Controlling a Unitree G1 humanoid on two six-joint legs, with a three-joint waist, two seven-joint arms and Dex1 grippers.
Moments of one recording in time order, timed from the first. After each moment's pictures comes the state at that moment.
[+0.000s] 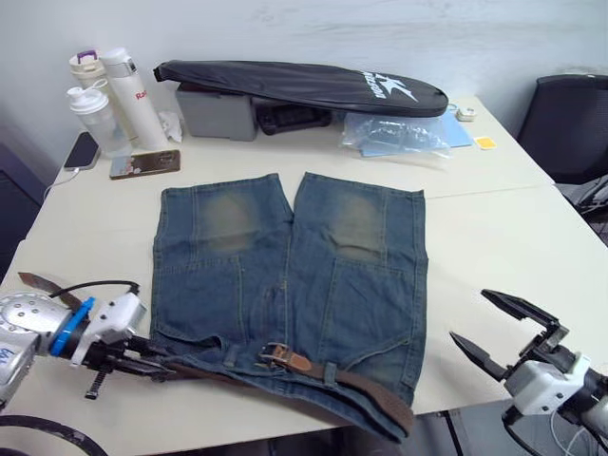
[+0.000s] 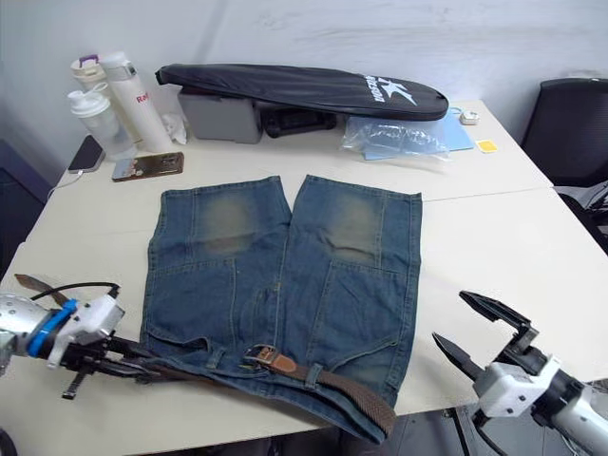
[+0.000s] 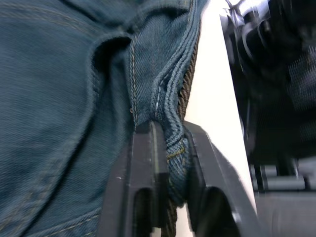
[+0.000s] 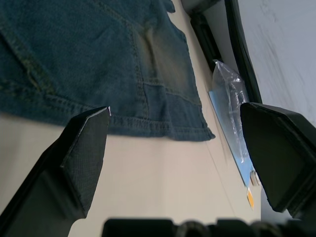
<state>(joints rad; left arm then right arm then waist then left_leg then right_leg) 0.00 1.18 -0.05 0.11 -0.45 -0.04 -1.50 0.52 -0.91 -0.28 -0.12 -0.11 -0.85 0.29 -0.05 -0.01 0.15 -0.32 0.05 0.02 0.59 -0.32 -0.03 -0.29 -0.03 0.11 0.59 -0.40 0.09</state>
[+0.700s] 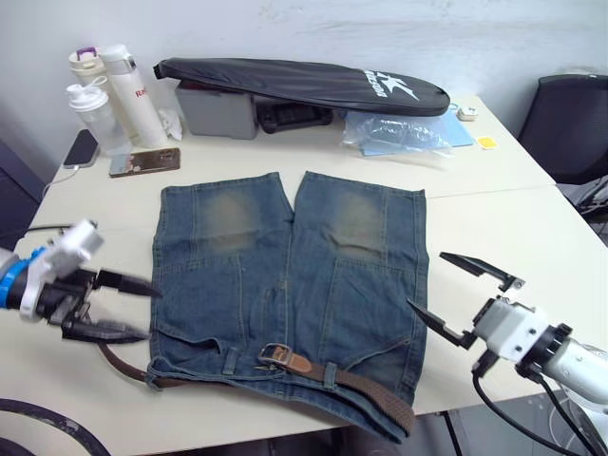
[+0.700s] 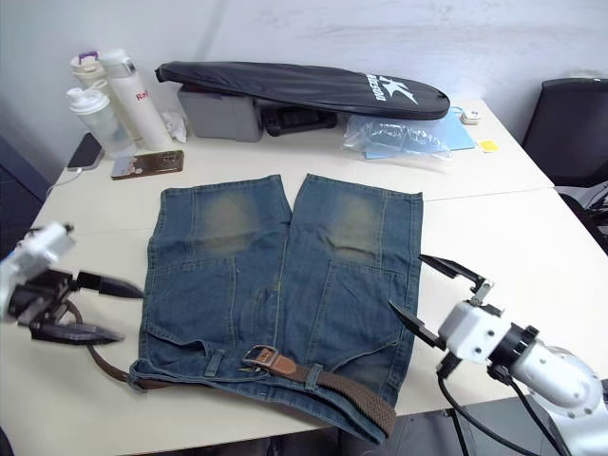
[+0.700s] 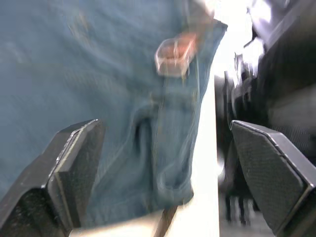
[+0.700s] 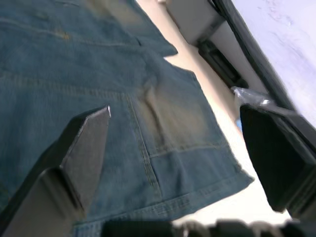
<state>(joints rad) -0.29 1.32 0.04 0.10 -0.87 0.53 -1.49 0.23 -0.85 -0.12 -0.42 0.28 -0.24 0.53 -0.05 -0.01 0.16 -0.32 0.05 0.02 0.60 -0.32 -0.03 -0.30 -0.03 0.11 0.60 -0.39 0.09</state>
